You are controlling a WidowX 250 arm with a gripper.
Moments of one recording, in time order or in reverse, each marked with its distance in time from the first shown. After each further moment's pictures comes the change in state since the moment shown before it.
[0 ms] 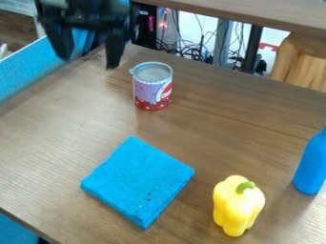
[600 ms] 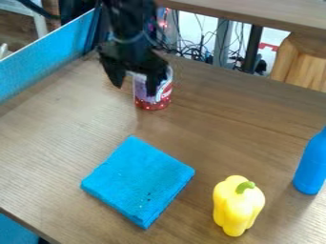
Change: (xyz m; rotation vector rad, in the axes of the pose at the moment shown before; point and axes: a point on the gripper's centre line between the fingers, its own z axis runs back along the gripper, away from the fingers) arm 0.056 -0.036 -0.103 -0.087 -0.137 -0.195
